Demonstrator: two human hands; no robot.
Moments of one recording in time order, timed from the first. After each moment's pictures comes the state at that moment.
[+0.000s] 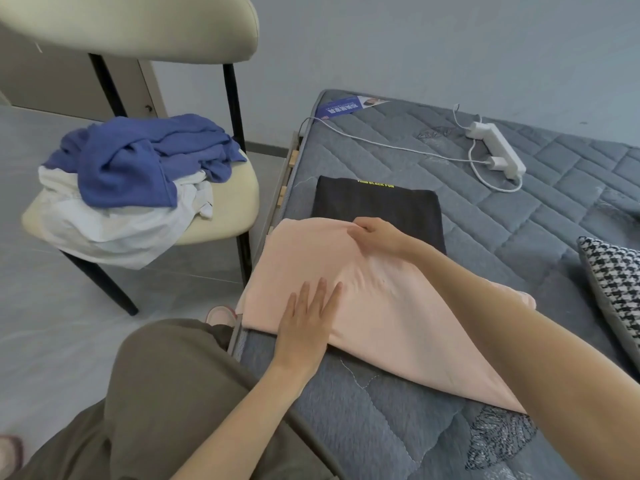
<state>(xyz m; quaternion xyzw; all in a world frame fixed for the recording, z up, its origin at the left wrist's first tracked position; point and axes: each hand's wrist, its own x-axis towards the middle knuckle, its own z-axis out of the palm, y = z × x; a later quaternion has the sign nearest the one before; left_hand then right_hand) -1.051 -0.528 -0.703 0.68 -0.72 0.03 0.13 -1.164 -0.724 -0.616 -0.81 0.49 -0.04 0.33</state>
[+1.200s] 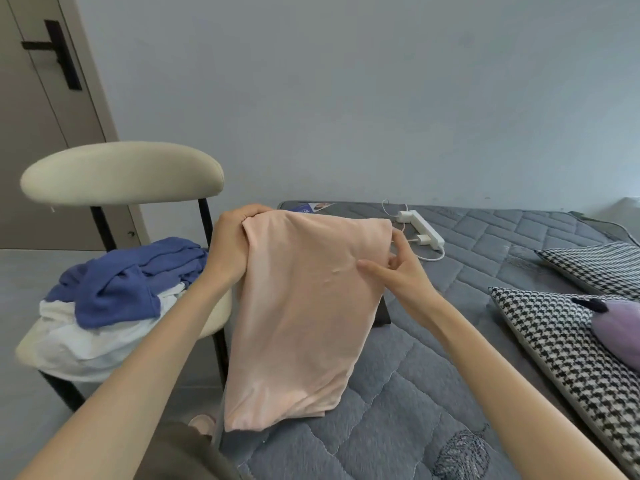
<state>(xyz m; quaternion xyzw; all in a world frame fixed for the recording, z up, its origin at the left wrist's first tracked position) -1.000 -0.582 -0.416 0.53 -0.55 -0.24 0.60 -1.253 -0.613 -0.456 -0.62 0.36 -0.46 0.52</state>
